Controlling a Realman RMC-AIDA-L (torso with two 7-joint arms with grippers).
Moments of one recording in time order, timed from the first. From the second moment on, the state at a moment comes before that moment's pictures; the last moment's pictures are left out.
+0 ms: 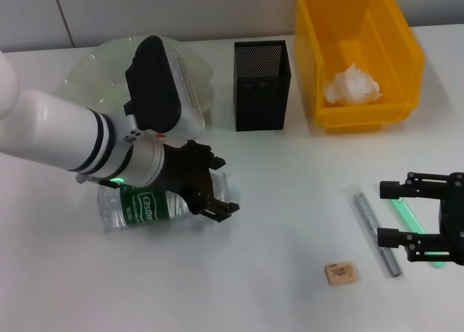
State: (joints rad) left arm -0.69 -2.08 1.66 0.92 2.15 1.03 -1.84; right arm 0.22 2.08 -0.64 -0.99 -1.94 -1.93 1.35
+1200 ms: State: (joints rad) left arm -0.69 -2.08 1.70 0.93 2.15 1.01 -1.84; right arm 0.22 2.08 -0.64 -0.99 -1.94 -1.92 1.35
